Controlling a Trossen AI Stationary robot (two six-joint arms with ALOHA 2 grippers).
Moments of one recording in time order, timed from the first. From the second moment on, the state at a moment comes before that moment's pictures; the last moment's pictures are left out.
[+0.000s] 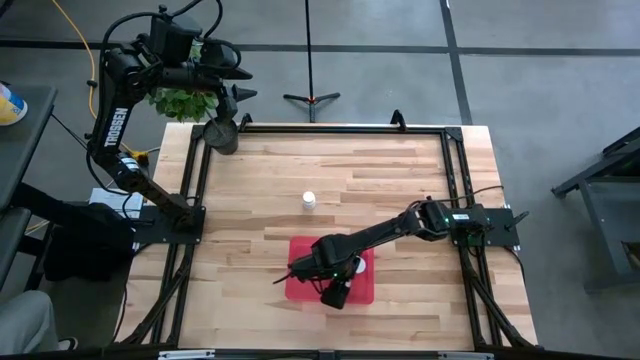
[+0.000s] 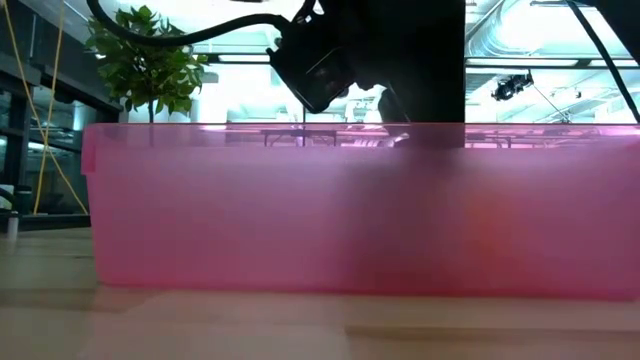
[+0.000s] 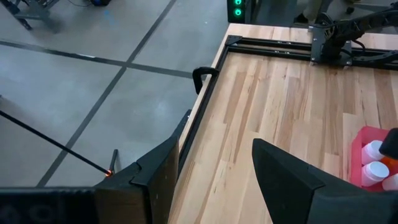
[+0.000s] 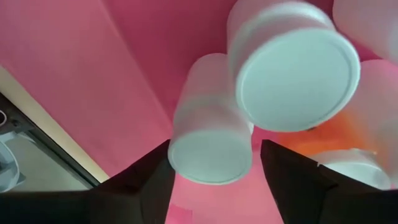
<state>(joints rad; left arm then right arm) 0.69 1.51 2.35 -1.42 0.18 0.33 0.31 2.39 2.14 -1.46 -0.29 0.66</state>
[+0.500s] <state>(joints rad) 0.69 1.51 2.35 -1.42 0.18 0.33 0.31 2.38 2.22 -1.50 -0.30 0.64</state>
